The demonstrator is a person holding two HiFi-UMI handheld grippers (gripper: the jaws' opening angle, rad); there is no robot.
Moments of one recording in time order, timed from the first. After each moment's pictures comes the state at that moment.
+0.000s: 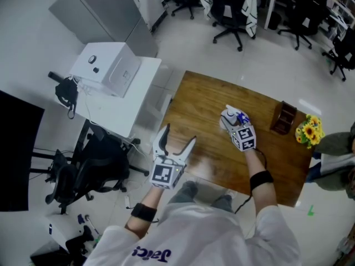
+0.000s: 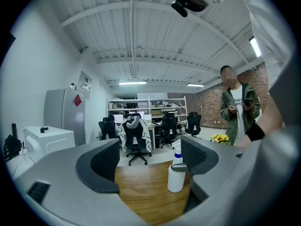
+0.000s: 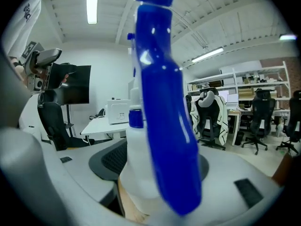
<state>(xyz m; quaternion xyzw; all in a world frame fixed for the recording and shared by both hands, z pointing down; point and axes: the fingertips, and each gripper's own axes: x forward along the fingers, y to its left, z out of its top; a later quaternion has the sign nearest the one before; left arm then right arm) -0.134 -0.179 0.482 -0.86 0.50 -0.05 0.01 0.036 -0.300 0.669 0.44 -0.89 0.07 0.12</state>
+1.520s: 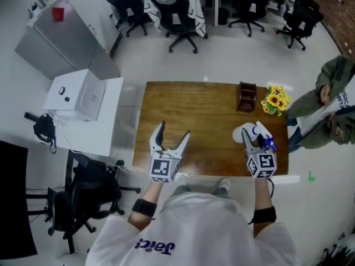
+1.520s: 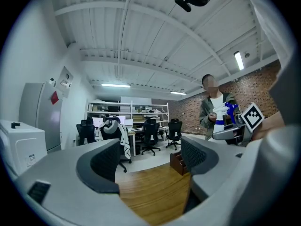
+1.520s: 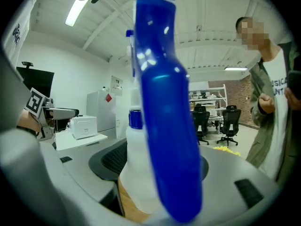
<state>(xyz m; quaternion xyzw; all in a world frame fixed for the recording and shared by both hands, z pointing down) -0.041 -0.154 0.477 -0.92 0.40 -0.02 0.02 0.226 -0.075 0.515 0.69 -0.72 0.08 0.06</state>
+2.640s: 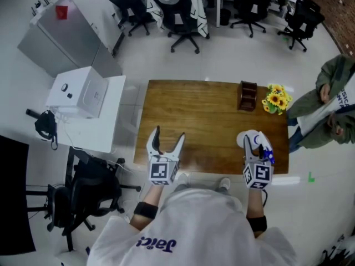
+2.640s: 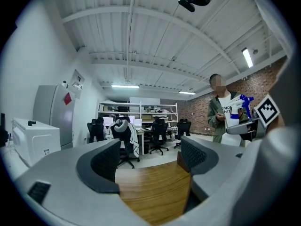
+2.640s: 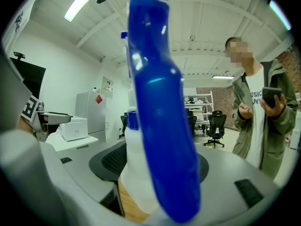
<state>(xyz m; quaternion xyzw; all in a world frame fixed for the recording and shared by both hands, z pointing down) -0.077 -0.136 0.488 -0.89 0.45 -0.02 0.00 0.216 -0.029 0.503 0.74 -0.67 0.05 0.05</state>
